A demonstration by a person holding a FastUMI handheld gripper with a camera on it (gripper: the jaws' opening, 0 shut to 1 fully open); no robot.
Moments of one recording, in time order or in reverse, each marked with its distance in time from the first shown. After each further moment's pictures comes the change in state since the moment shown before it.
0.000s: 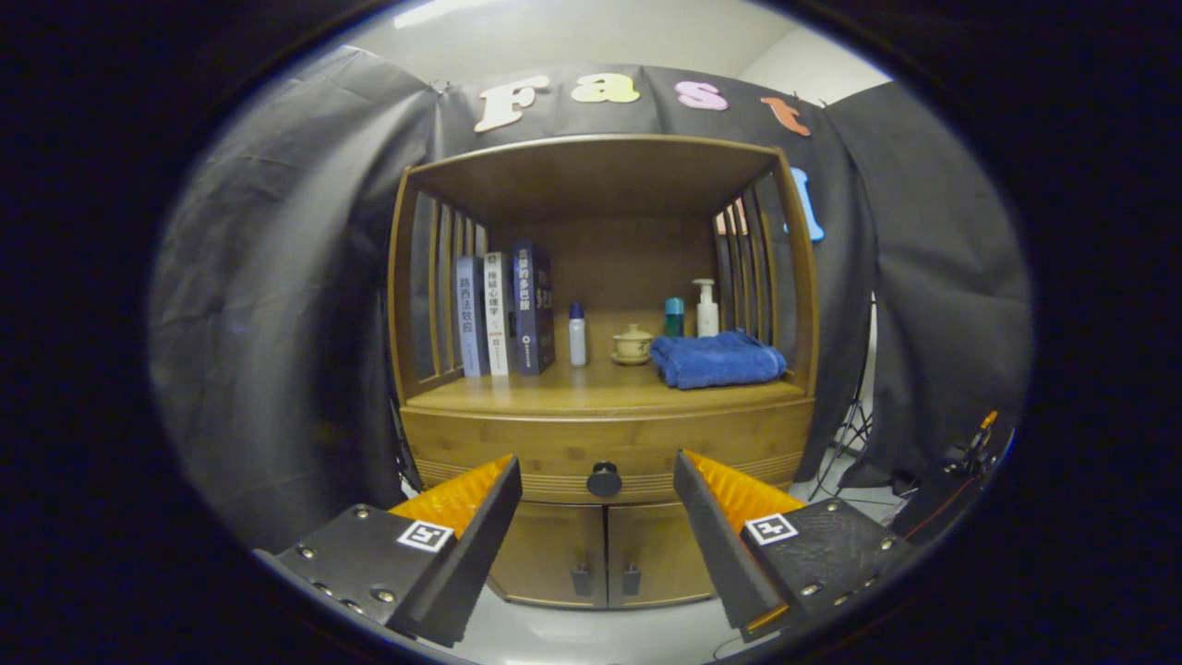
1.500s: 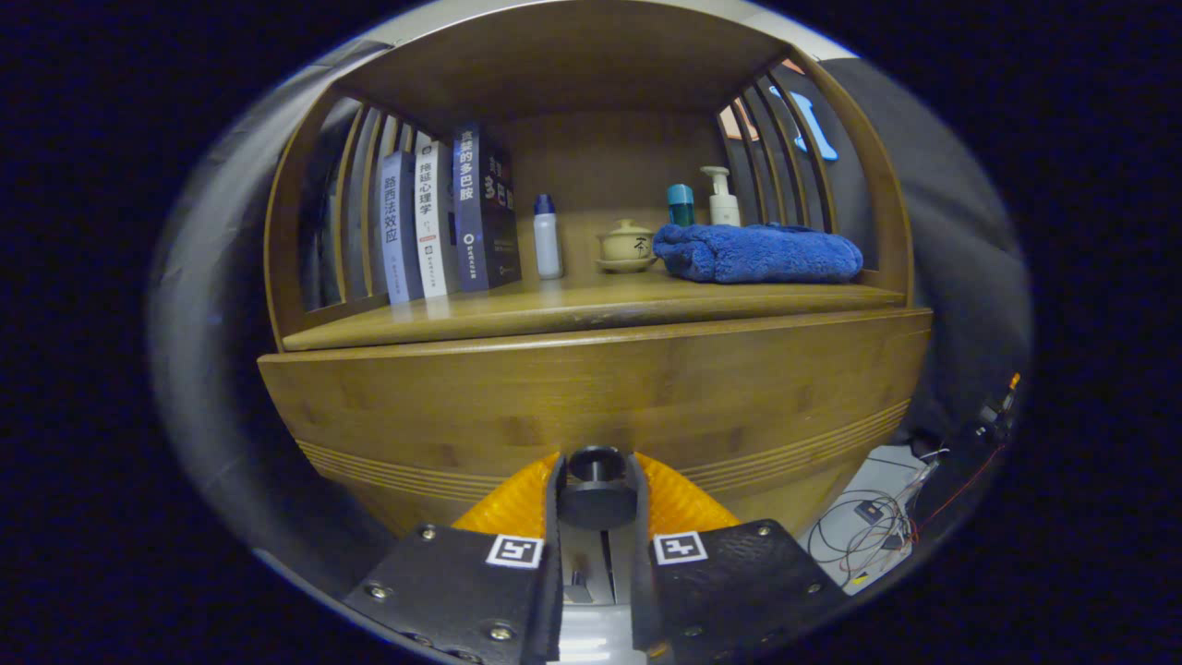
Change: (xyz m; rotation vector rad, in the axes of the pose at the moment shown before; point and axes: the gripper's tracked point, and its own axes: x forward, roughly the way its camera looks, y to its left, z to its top) arm 0.124 -0.006 -0.095 0.025 0.177 -0.043
